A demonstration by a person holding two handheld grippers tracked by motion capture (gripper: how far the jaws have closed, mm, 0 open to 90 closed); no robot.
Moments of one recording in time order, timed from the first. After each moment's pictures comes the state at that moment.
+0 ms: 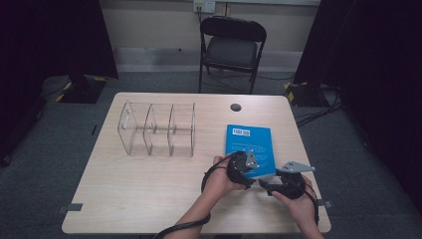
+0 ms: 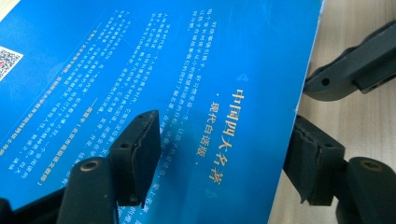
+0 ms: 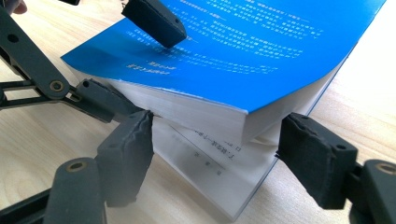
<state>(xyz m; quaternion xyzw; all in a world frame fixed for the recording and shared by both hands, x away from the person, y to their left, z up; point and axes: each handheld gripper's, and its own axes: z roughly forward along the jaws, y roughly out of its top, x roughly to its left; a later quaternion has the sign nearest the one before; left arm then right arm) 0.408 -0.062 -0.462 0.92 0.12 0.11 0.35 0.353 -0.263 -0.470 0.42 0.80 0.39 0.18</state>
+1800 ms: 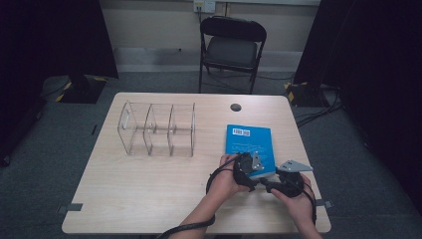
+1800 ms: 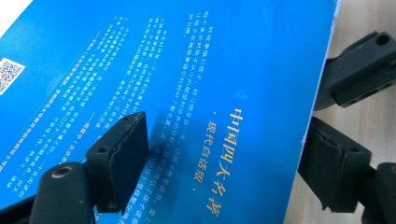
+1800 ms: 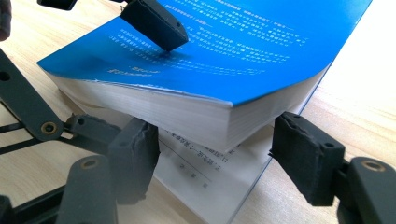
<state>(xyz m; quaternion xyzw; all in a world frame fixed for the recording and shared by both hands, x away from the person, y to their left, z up) 0.406 -0.078 -0.467 0.92 0.12 0.15 0.34 0.357 -0.260 -0.472 0.43 0.79 0.38 0.21</state>
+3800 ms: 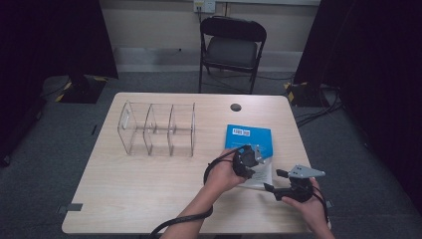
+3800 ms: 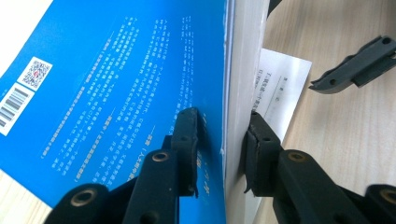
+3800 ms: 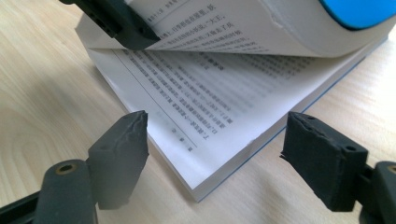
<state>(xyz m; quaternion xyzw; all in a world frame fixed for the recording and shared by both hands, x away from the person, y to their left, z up) 0.407 -0.073 -0.424 0.94 0.13 0.12 0.29 0.352 -0.293 -0.486 0.35 0.80 0.45 0.17</state>
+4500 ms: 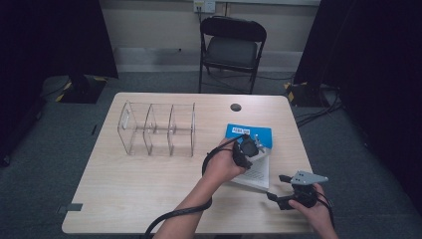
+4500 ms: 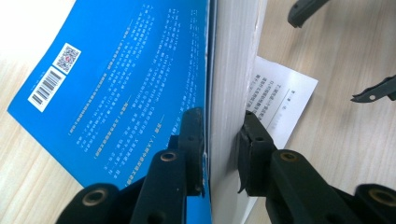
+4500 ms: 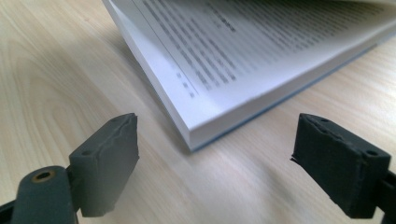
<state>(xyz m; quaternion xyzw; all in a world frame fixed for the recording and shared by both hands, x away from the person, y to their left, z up) 0.416 -0.069 -0.386 0.95 0.16 0.11 0.25 0.335 -0.300 -0.488 0.34 0.82 0.44 0.15</state>
